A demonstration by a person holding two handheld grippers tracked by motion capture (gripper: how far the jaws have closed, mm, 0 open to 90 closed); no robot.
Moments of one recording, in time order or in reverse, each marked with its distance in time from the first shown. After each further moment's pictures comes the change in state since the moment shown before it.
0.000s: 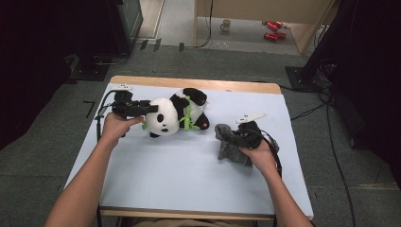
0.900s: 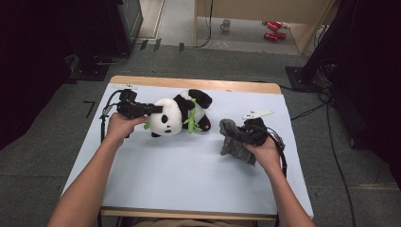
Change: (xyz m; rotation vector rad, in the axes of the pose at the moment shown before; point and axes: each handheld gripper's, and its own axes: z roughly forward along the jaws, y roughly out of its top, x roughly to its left) left arm -0.002 0.002 0.015 0.050 -0.116 -0.093; right arm -0.007 0.006 -0.016 -0.044 -0.024 0.022
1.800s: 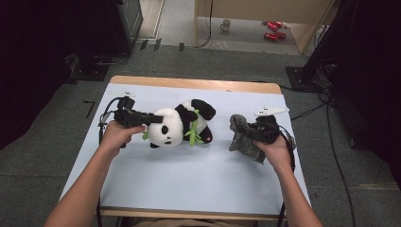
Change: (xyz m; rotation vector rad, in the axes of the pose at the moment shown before) left arm -0.025 -0.011 -0.014 0.030 -0.135 -0.039; right arm -0.016 0.001 -0.029 -0.038 -0.044 0.034
